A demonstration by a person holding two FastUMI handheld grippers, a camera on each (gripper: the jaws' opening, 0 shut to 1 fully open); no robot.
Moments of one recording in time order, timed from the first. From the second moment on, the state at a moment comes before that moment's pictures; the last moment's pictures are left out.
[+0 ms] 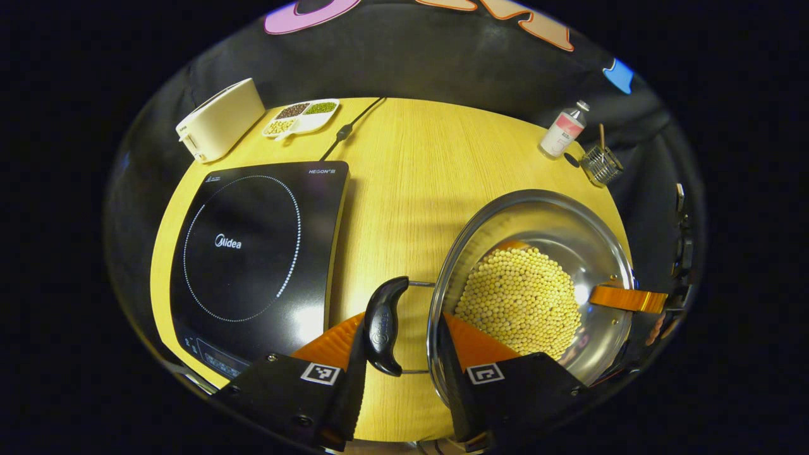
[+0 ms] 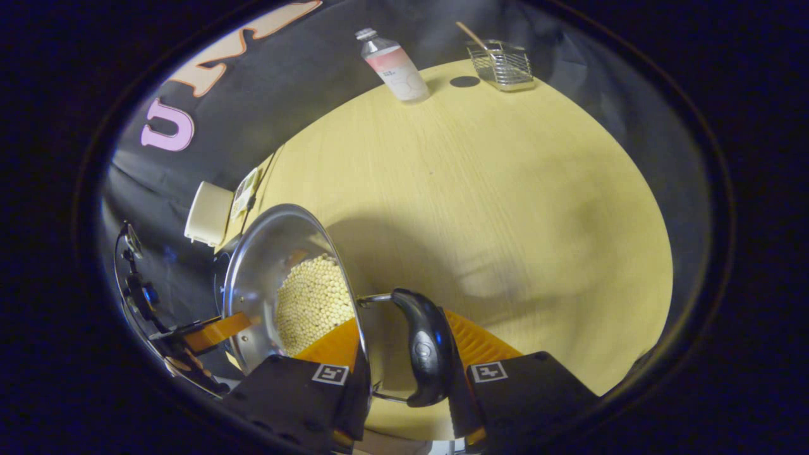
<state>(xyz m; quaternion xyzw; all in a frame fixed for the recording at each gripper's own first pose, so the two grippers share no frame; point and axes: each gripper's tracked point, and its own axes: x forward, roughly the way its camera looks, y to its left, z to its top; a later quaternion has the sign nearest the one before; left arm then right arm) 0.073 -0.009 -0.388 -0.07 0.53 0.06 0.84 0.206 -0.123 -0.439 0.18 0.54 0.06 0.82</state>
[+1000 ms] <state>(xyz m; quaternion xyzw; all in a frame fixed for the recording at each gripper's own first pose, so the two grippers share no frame) -0.008 0.215 -0.321 -0.04 0.49 0.03 0.87 0.100 0.105 -0.381 0.18 0.51 0.03 0.84</state>
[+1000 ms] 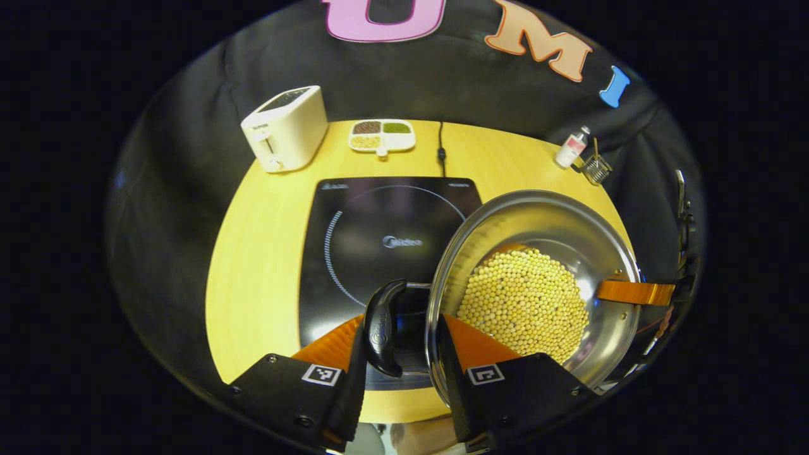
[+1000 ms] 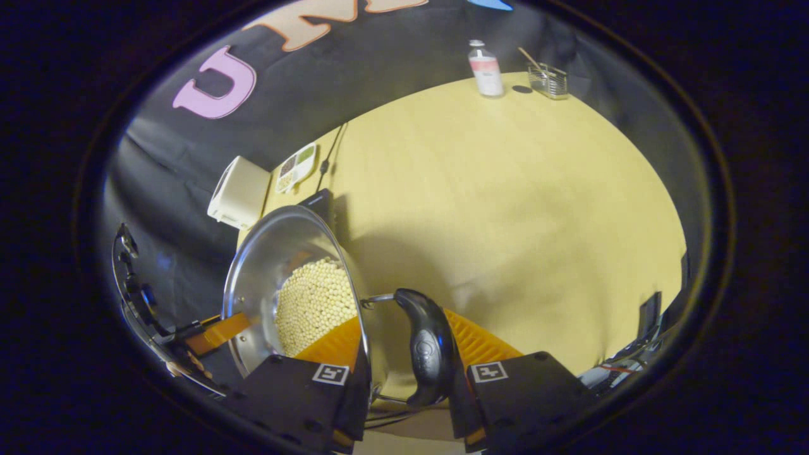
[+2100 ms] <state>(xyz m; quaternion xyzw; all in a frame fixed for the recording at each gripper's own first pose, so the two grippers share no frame) 0.070 0.336 -0.343 0.01 0.43 0.06 0.90 0.200 0.216 -0.407 0.19 0.46 0.02 0.87</state>
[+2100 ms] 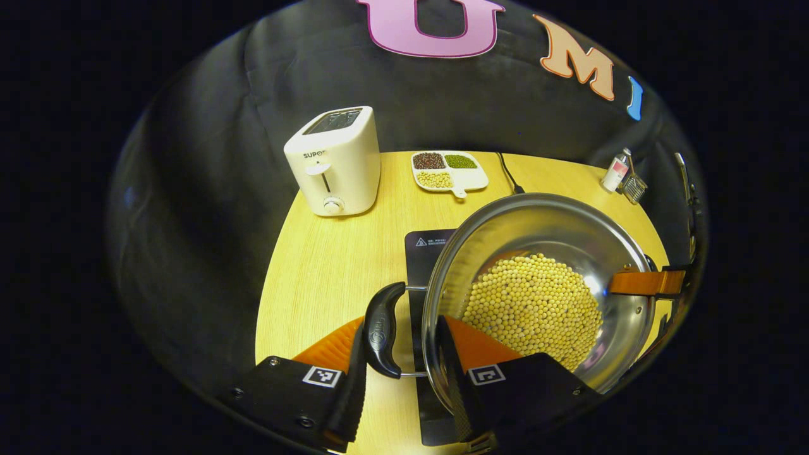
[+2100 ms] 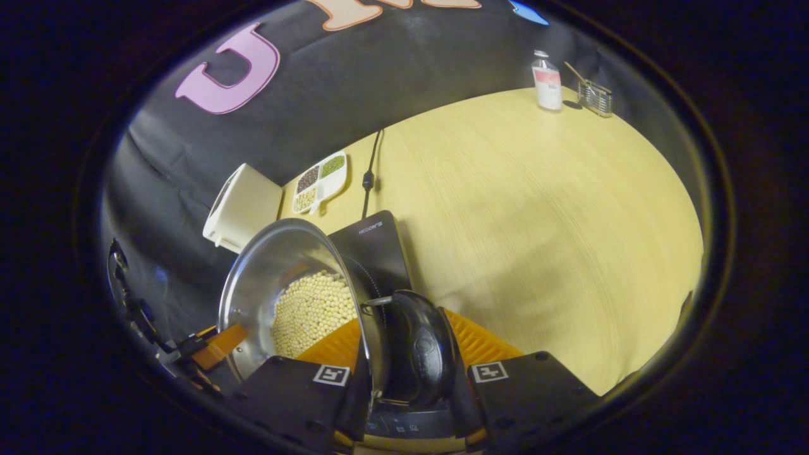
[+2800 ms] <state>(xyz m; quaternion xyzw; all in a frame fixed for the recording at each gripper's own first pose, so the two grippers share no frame) 0.068 0.341 -0.348 0.00 0.42 0.09 0.90 0.214 0.219 -0.414 0.20 0.46 0.04 0.86</state>
